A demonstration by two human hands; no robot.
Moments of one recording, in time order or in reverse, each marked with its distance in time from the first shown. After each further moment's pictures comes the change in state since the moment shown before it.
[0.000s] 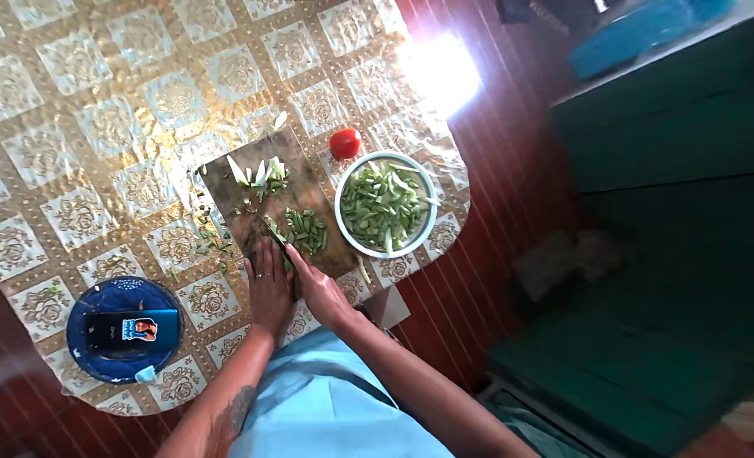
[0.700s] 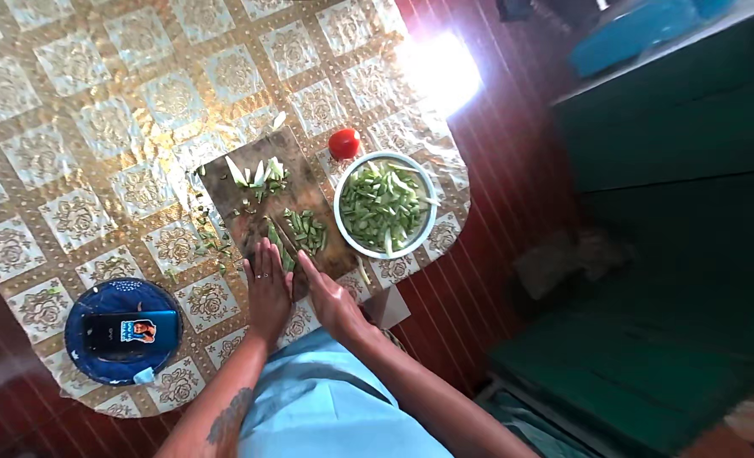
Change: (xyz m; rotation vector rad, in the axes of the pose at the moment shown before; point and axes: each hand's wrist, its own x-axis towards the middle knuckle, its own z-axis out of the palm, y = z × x) left_hand -0.003 -0.002 -0.002 -0.011 -0.004 0.026; right_hand -0.027 0.011 0.002 -0.008 0.204 -0.130
